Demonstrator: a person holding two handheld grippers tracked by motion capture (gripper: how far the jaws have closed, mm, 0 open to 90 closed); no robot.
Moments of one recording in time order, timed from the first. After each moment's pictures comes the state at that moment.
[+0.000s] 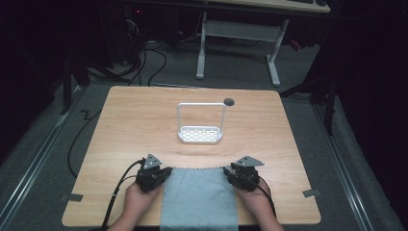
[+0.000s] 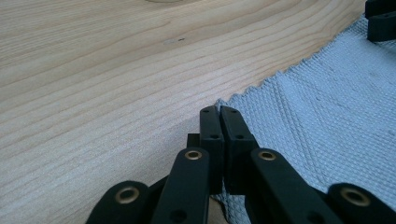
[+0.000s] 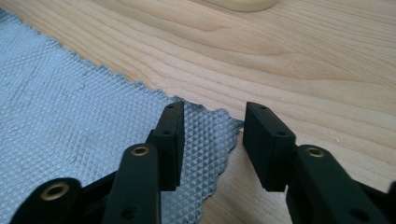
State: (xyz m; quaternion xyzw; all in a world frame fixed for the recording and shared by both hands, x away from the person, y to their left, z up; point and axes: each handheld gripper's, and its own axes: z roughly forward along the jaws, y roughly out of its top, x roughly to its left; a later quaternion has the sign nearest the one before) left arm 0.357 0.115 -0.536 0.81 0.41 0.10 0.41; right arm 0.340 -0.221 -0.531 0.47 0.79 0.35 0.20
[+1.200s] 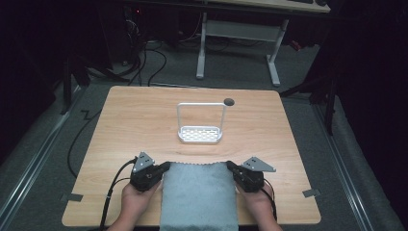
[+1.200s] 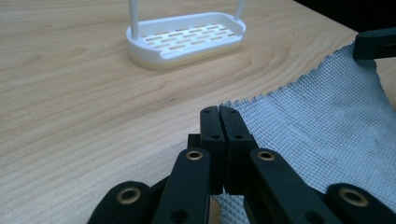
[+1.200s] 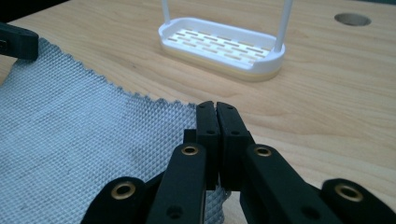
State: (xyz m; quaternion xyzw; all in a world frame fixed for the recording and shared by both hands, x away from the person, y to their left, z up) left arm 0.344 0.124 -0.505 0.76 0.39 0.14 0.50; right arm 0.318 -0.224 -0.499 0.44 0.74 0.45 0.23
